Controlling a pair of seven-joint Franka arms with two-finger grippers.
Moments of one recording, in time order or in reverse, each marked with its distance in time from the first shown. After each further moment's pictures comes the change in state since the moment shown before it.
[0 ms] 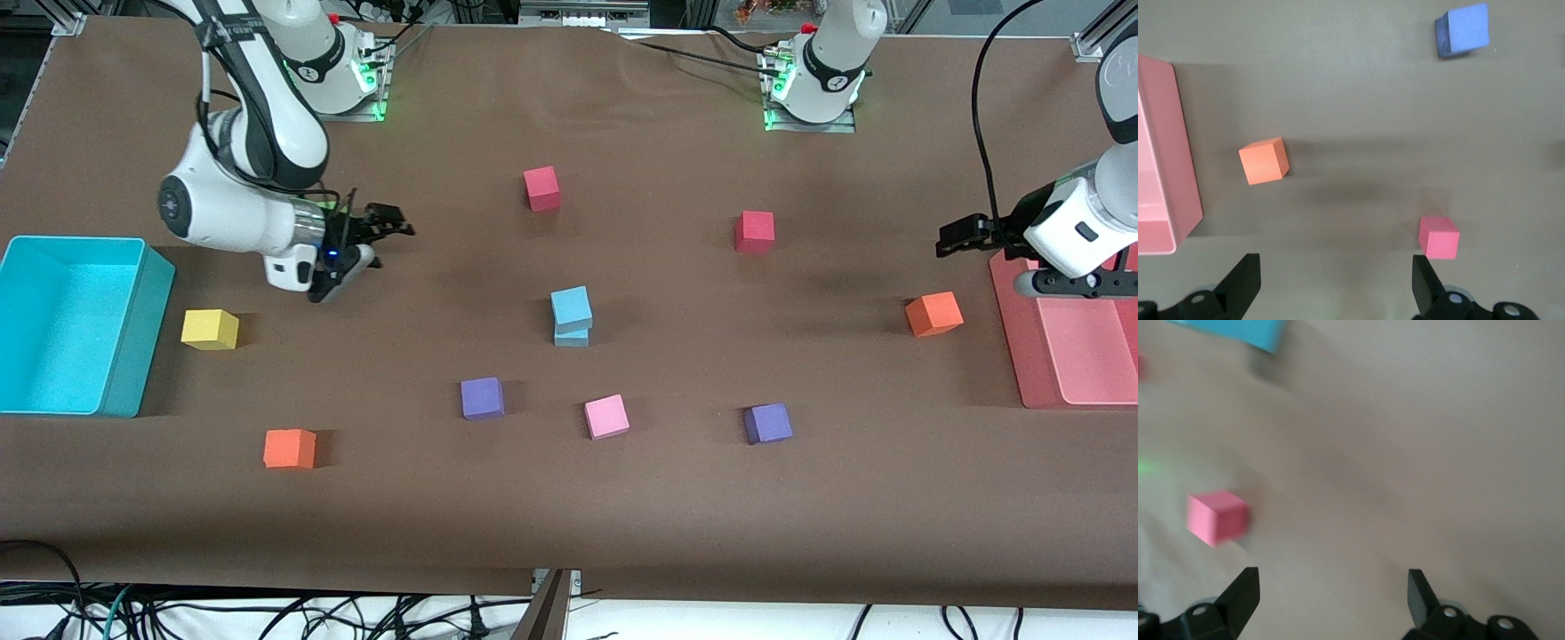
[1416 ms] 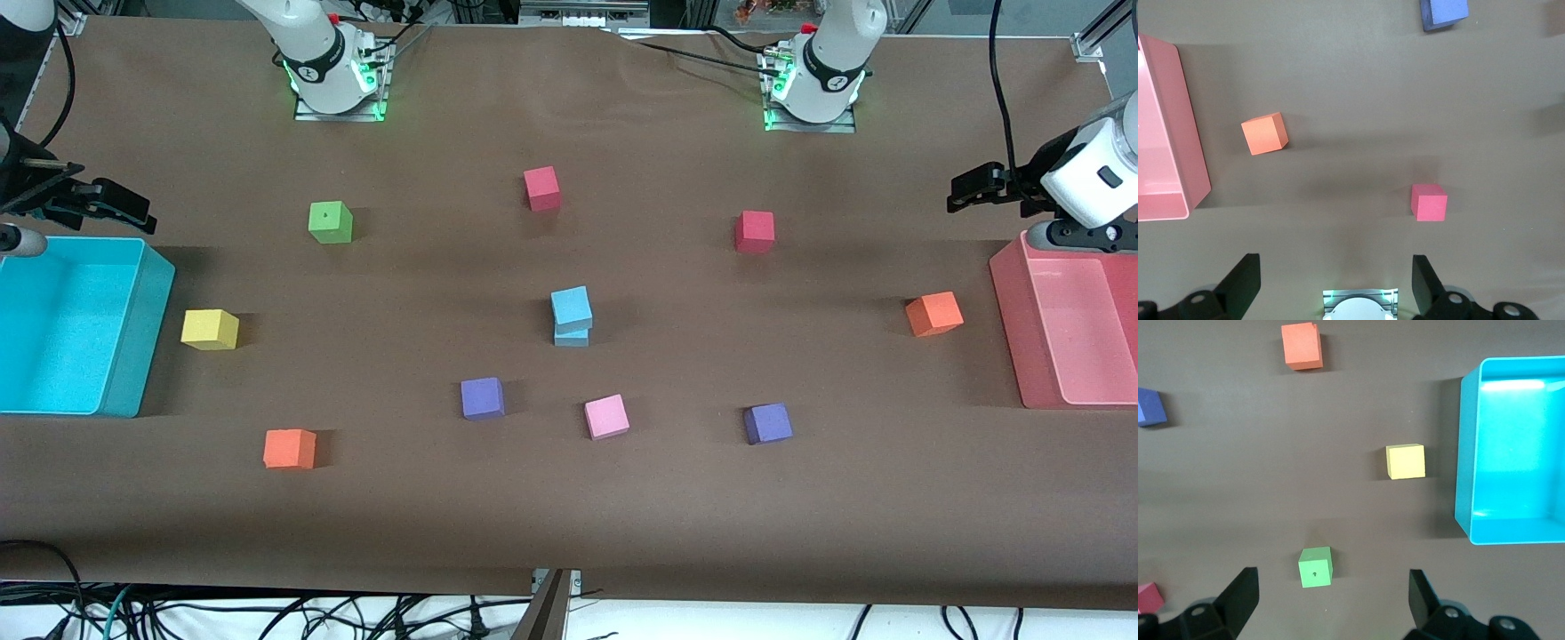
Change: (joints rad) left arm -0.016 -0.048 -0.006 0.072 0.006 -0.152 0.000; right arm -0.035 -0.107 -0.231 0.567 -0.449 -0.479 0.571
